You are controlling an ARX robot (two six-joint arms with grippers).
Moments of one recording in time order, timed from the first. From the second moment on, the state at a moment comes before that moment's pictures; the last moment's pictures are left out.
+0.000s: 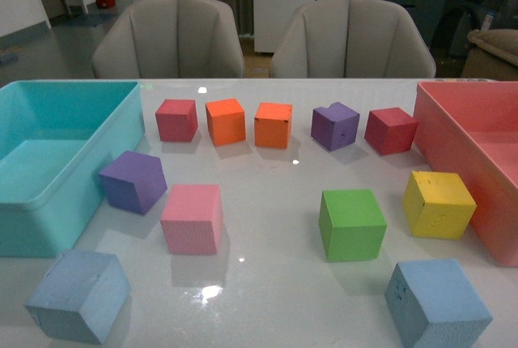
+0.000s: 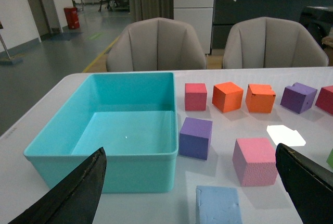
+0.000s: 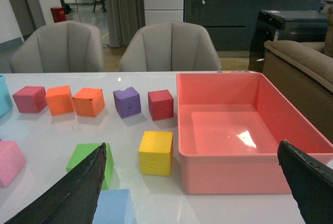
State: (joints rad) left arm 0.00 0.01 0.01 0.00 0.00 0.00; right arm 0.00 0.00 0.01 0.00 0.00 0.00
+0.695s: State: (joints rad) left arm 0.00 0.01 0.01 0.00 0.00 0.00; right arm 0.00 0.00 0.01 0.00 0.00 0.00
